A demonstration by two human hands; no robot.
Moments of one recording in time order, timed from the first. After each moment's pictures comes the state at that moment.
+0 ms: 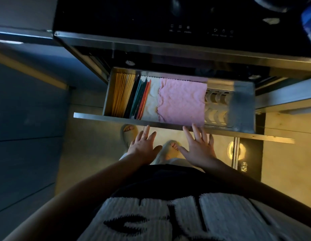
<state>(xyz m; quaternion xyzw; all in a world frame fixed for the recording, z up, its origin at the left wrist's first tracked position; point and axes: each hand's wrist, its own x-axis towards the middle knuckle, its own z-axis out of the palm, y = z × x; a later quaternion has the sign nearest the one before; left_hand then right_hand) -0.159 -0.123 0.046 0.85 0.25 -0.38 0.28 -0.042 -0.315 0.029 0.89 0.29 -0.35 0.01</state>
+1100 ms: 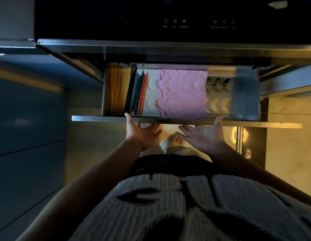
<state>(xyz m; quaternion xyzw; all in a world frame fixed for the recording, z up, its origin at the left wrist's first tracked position) -0.097 -0.078 0.051 0.02 0.58 -0.02 0.81 0.009 -0.273 0.044 0.25 -0.43 -0.49 -0.72</state>
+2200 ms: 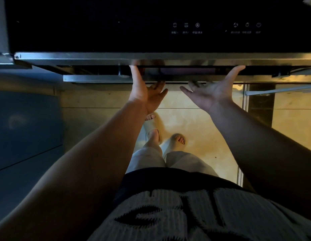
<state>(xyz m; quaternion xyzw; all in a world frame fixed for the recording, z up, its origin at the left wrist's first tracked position) 0.038 0.005 0.030 0.19 0.43 -0.02 0.88 0.130 -0.158 0.042 0.31 -0.36 -0.36 -0.80</state>
